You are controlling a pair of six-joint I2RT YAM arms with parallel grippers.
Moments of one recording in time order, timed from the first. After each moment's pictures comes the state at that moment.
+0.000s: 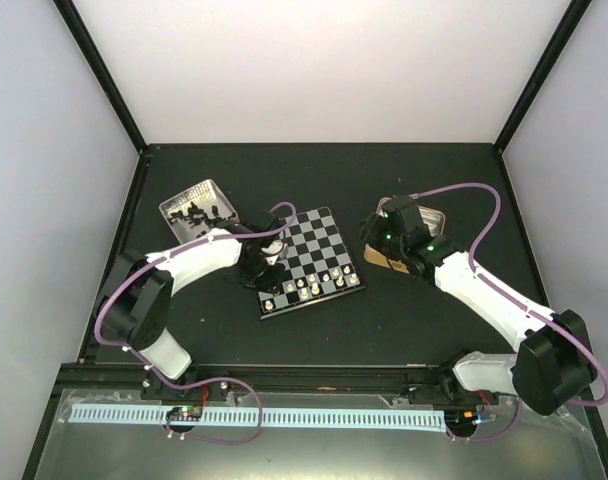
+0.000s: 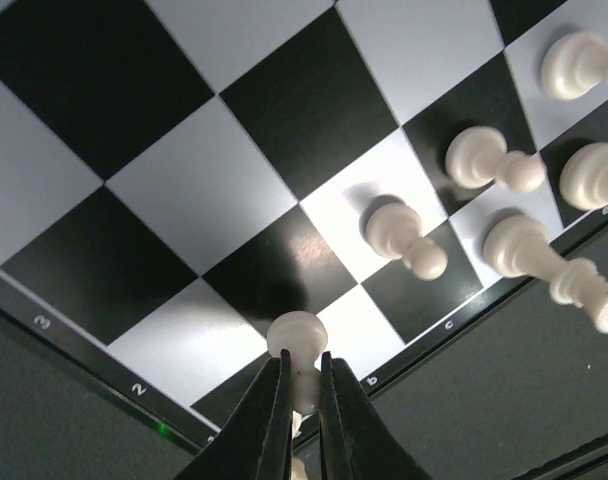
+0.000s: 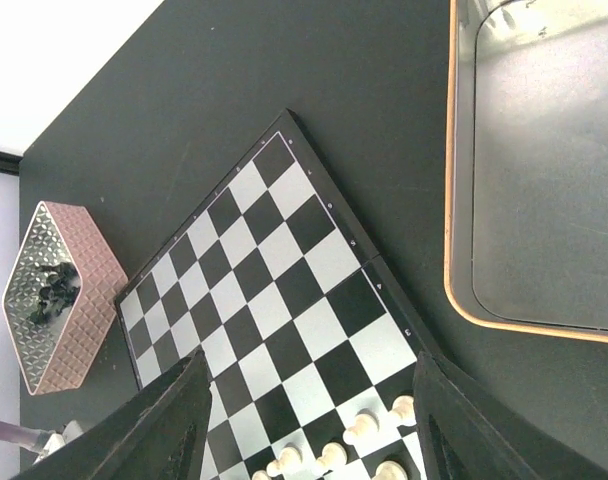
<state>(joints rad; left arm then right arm) -0.58 1.61 1.01 -0.84 0.25 -0.34 0.55 1.26 0.89 -0.36 0.05 0.96</state>
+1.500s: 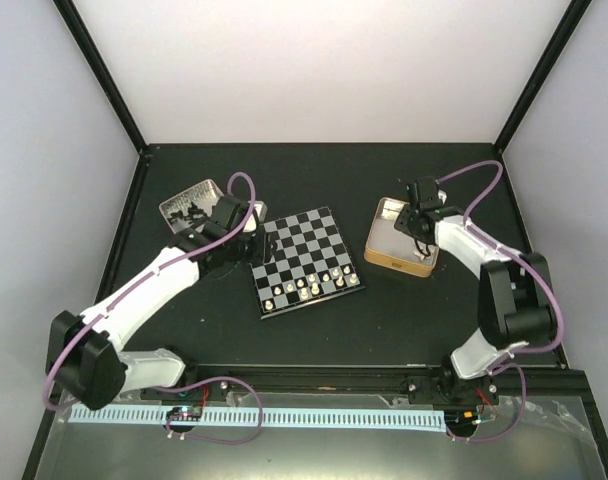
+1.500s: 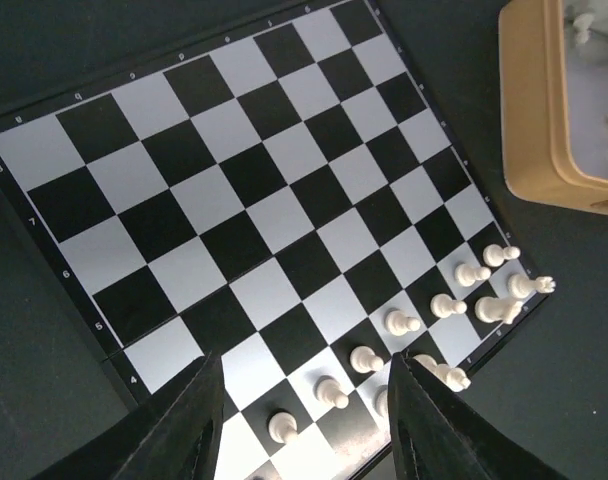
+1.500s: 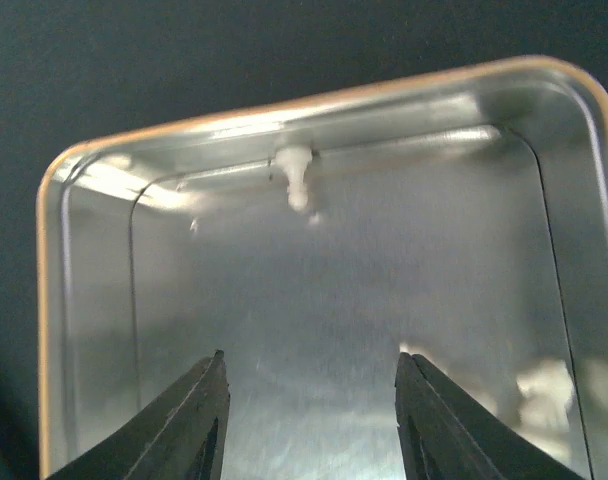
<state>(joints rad) -0.52 1.27 0.98 -0.62 0.11 -0.43 0.25 1.56 1.00 -0.42 0.17 0.66</state>
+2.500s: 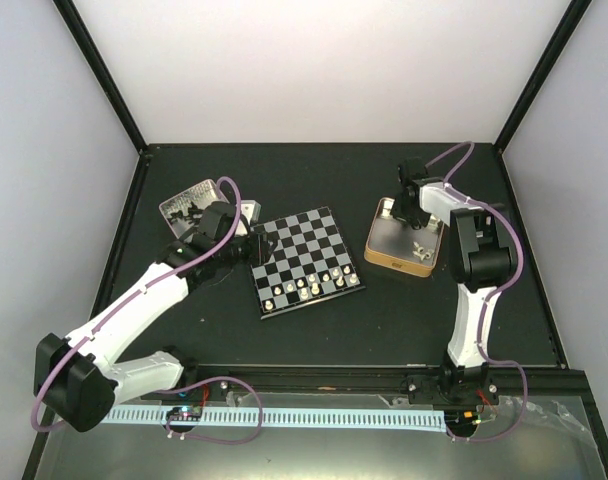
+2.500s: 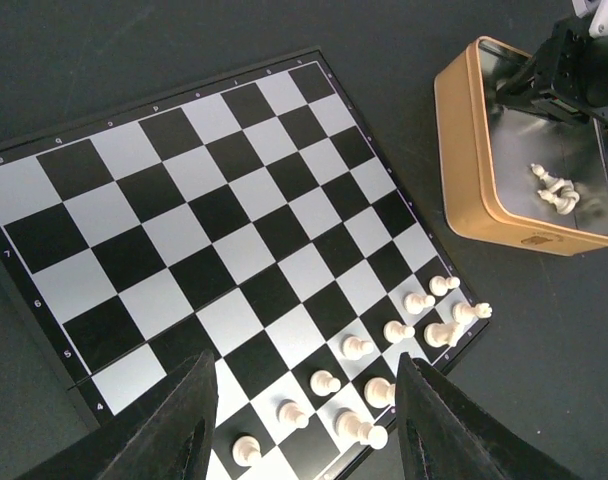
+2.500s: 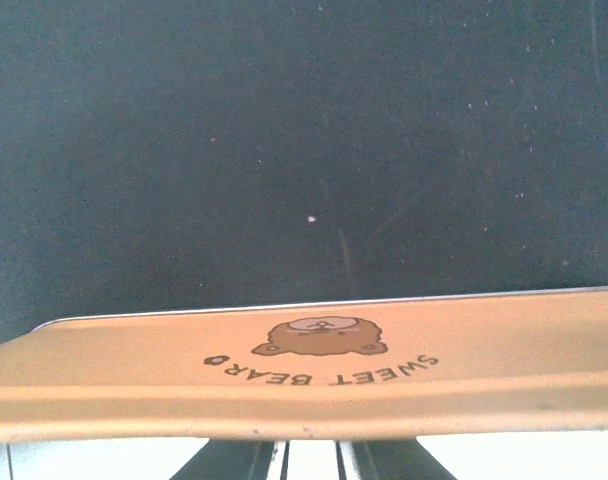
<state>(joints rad) -0.51 1.12 0.88 -0.49 0.13 -0.47 0.17 2.06 1.43 -0.57 0.16 0.54</state>
